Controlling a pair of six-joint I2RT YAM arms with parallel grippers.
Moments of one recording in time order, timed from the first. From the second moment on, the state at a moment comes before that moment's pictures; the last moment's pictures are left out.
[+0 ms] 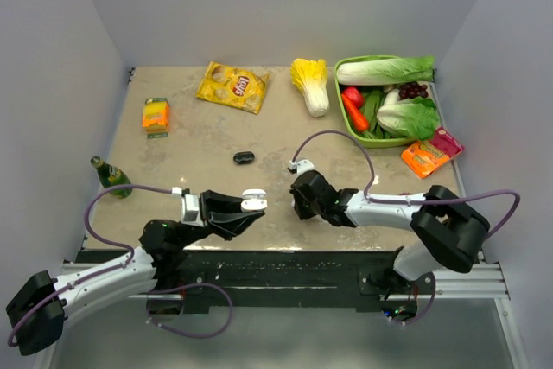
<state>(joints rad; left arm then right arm) -0.91 0.61 0.05 1.08 0.31 -0.33 0.92 1.47 0.63 -0.01 0.16 0.45</state>
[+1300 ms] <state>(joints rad) -0.92 0.57 0.05 1.01 0.29 -0.33 0.88 1.50 0.79 0.00 0.16 0.37</state>
